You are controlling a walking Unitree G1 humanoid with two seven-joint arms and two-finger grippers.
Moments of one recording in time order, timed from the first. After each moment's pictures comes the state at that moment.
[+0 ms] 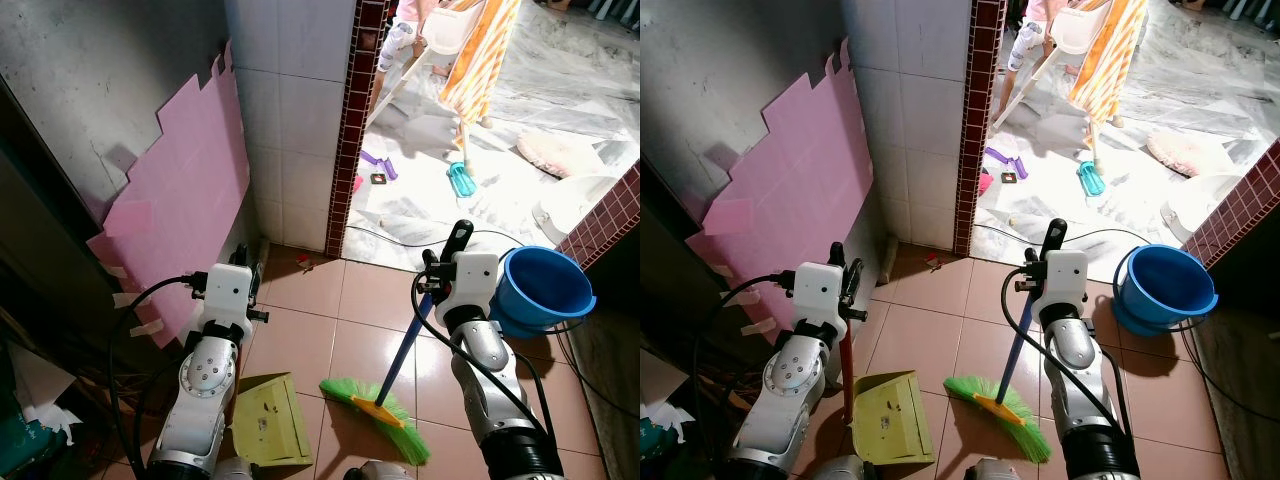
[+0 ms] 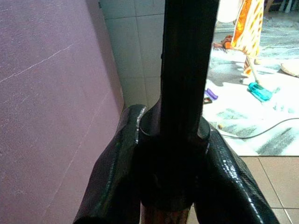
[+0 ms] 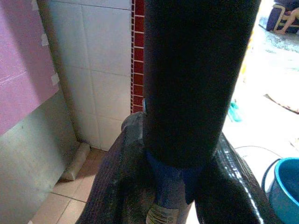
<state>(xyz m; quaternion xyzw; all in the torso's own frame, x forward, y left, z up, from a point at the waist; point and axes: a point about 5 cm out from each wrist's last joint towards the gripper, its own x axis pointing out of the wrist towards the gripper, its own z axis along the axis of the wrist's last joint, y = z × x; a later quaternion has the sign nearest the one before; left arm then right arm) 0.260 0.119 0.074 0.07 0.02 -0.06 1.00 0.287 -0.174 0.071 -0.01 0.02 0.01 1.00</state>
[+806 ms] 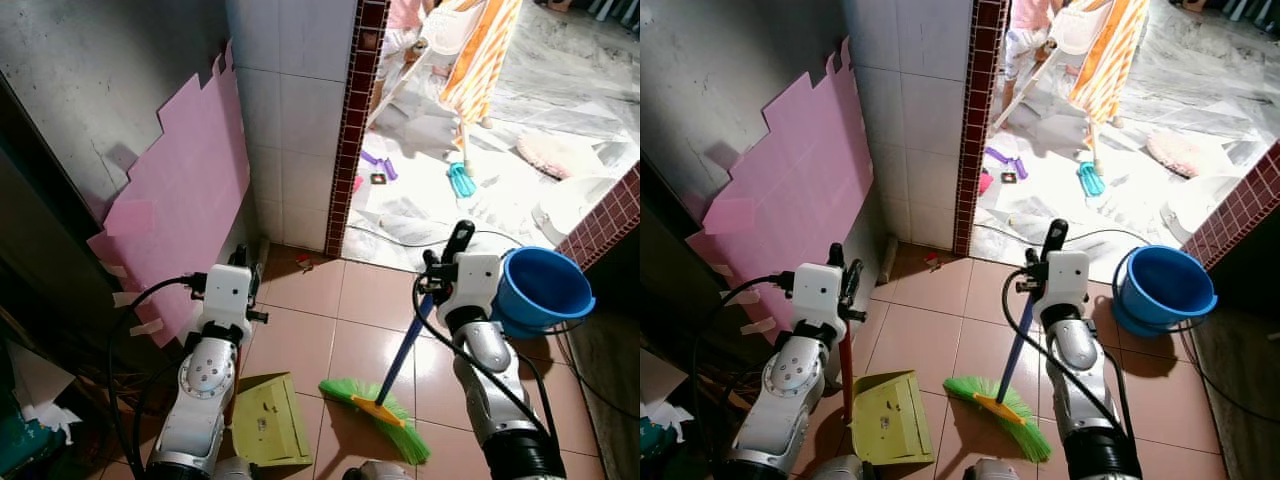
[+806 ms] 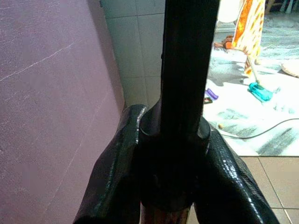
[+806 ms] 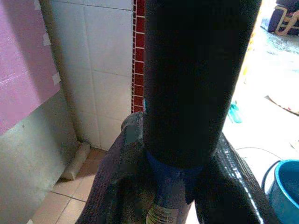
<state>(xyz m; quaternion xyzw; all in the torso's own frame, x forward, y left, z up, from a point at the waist) 0.259 0.120 0.074 0.06 0.02 -0.06 1.00 0.287 -0.175 0.072 -0.01 0.02 0.01 1.00</state>
